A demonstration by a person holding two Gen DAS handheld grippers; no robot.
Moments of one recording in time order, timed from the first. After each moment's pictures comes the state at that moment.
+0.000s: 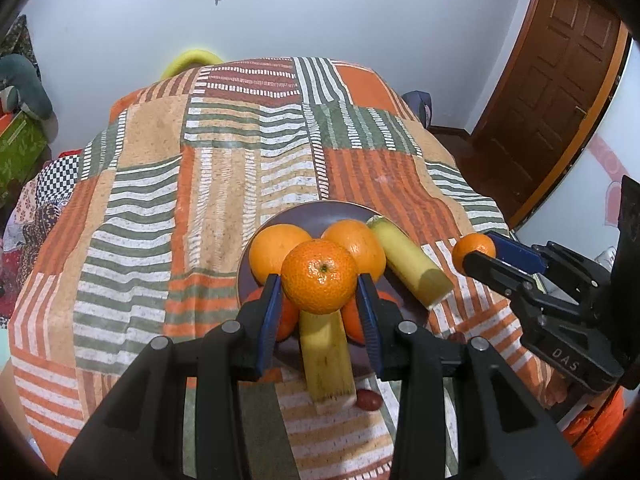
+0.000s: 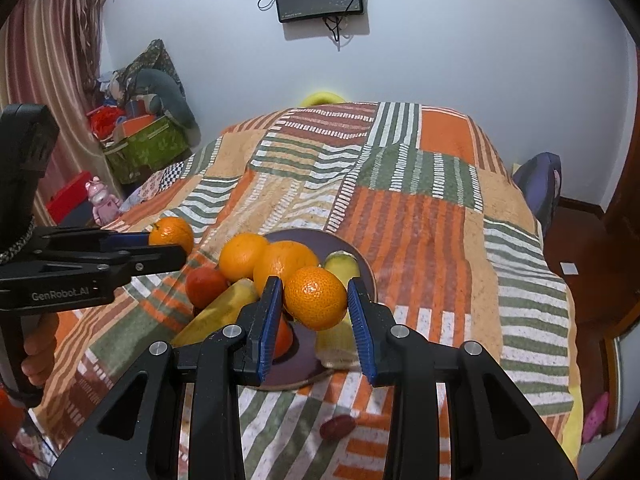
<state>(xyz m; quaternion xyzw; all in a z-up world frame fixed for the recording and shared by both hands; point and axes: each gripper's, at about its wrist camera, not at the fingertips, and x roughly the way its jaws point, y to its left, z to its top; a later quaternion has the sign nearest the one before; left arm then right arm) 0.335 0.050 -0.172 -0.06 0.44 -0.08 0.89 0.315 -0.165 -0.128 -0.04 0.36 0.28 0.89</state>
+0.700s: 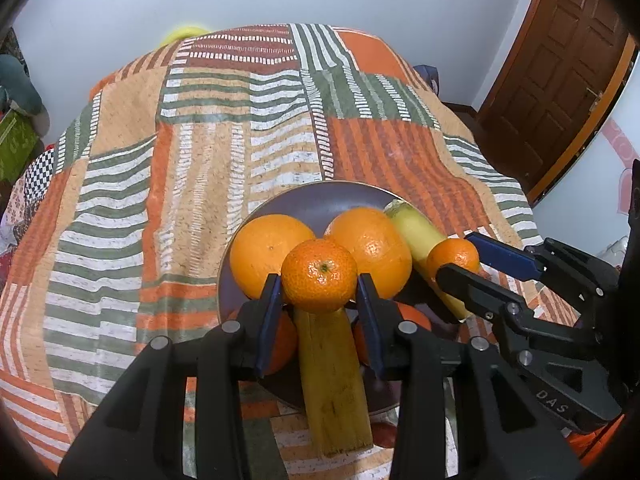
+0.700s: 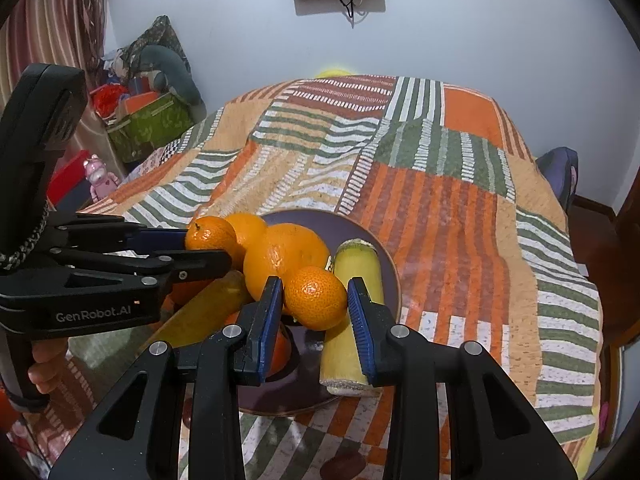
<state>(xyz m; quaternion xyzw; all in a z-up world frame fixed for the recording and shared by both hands) 0.379 0.040 -0.215 -0.05 0.48 -0.08 0.88 0.342 -0.143 -0.163 -0.06 0.38 0.30 0.87</state>
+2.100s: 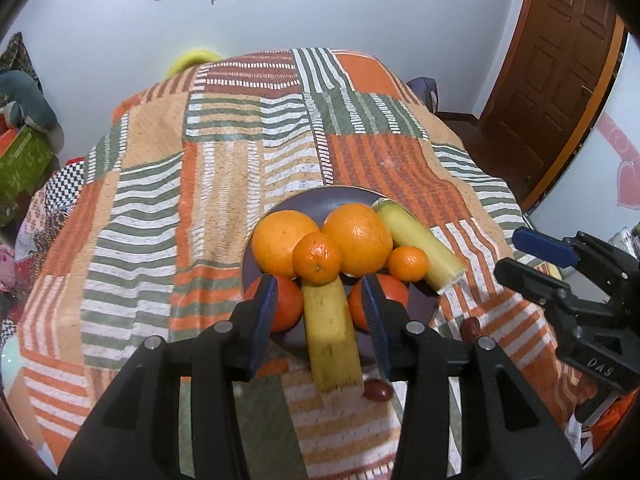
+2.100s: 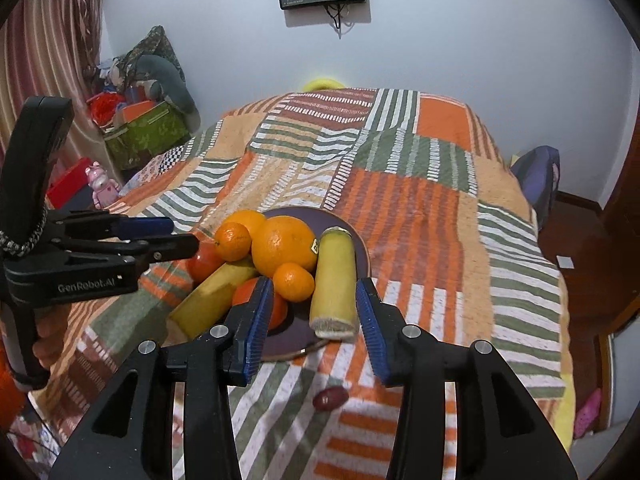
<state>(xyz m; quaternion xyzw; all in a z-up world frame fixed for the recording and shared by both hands) 0.325 0.042 -0.173 -0.02 0.45 -0.07 0.89 0.302 -0.178 -0.127 -0.06 0.37 0.27 0.88</state>
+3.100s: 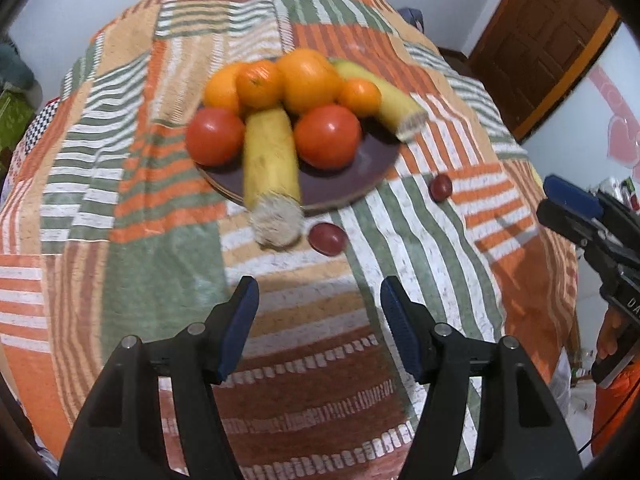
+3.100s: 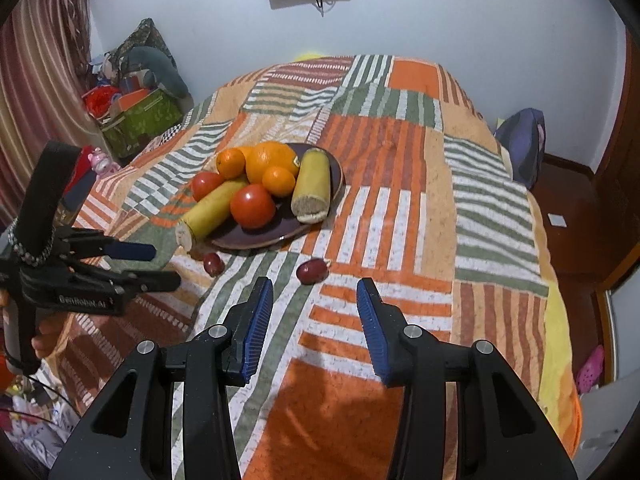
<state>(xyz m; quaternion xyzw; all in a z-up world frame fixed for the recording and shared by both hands) 0.258 0.005 -0.232 -0.02 0.56 -0.10 0.82 0.246 -0.233 -0.153 -0.04 0.42 0.26 0.87</state>
